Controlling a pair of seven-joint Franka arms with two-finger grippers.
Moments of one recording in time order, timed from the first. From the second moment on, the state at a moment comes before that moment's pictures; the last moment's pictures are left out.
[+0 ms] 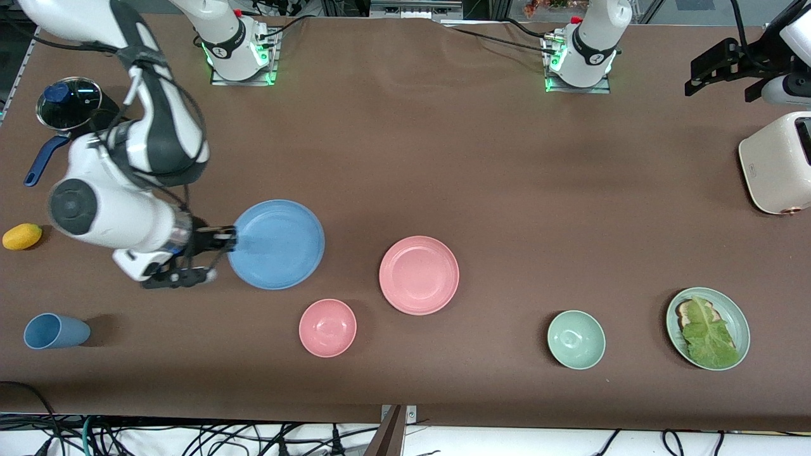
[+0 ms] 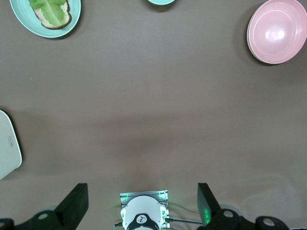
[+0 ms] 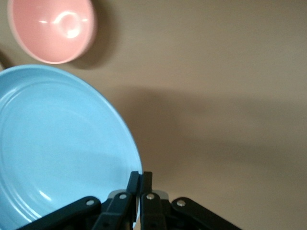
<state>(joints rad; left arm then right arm) -0.08 -0.01 0.03 -1.39 -0.06 1.21 -0.01 0.05 0.49 0.23 -1.51 0.04 1.90 0.19</state>
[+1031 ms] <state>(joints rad) -0.07 0.07 0.03 -1.44 -0.06 1.32 -0.01 0.43 0.82 0.25 -1.34 -0.11 2.26 0.91</state>
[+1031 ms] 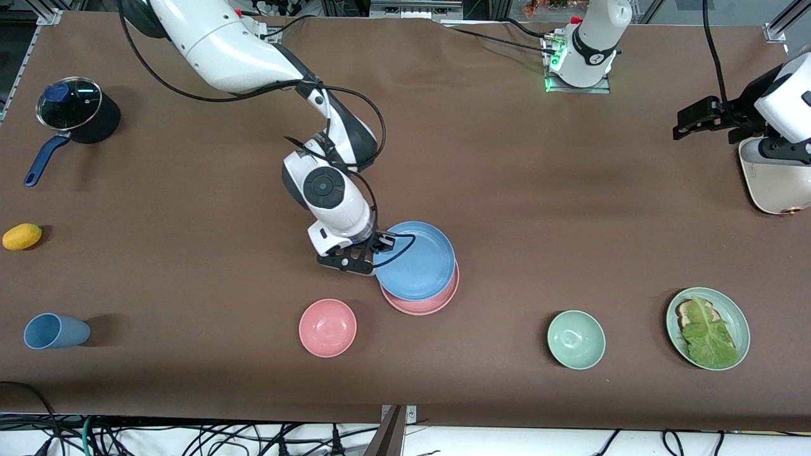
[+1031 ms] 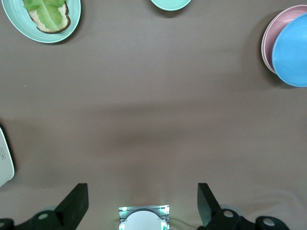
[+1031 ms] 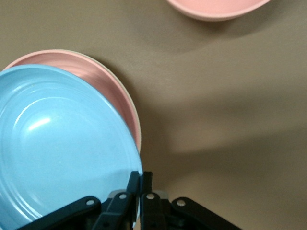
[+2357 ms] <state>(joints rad) -0.07 0.05 0.02 -1.42 -0.06 1.32 0.00 0.45 0.88 0.22 -1.29 -0.12 2.29 0.92</state>
